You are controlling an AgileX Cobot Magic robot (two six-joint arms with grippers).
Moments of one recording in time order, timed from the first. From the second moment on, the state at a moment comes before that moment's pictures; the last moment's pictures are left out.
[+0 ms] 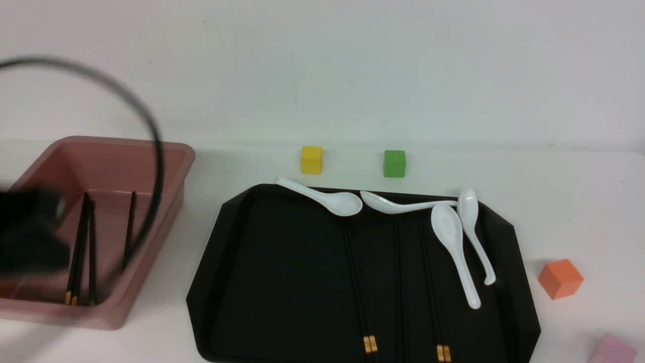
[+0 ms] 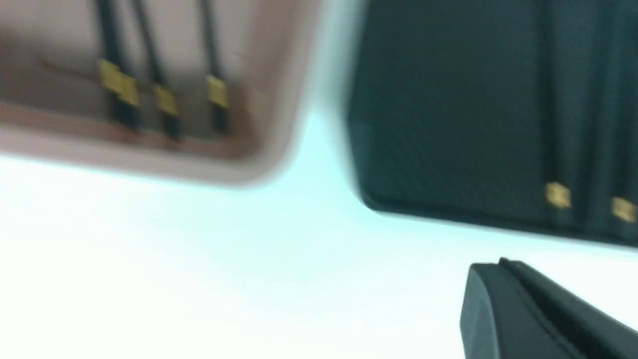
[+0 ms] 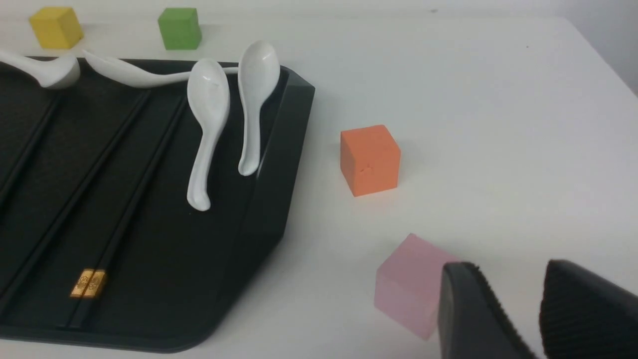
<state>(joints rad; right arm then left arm) -0.03 -0.01 0.02 0.05 0.37 0.02 -0.01 0.90 -0.94 -0.35 1.08 -0.08</state>
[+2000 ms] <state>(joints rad) -0.03 -0.01 0.02 0.05 0.37 0.02 -0.01 -0.01 0.03 -0.05 0.39 -0.29</state>
